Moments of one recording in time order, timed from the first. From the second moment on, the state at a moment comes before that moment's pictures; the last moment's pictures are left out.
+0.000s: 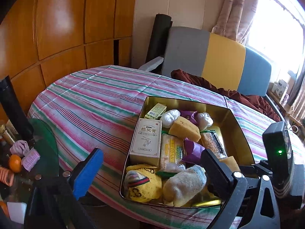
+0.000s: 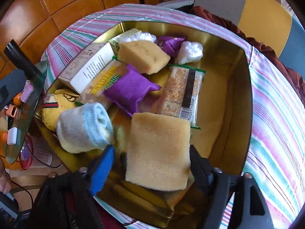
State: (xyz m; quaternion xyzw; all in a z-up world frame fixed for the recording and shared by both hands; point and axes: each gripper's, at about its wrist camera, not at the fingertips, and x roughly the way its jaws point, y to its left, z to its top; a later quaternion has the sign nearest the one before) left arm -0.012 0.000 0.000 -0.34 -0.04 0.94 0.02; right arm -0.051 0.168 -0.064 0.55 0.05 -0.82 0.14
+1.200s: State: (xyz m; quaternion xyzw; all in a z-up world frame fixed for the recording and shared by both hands) left arm 0.018 0.015 0.003 -0.34 -0.03 0.94 -0.01; right arm 0.013 0.199 0.009 0.39 0.00 -0.92 0.01
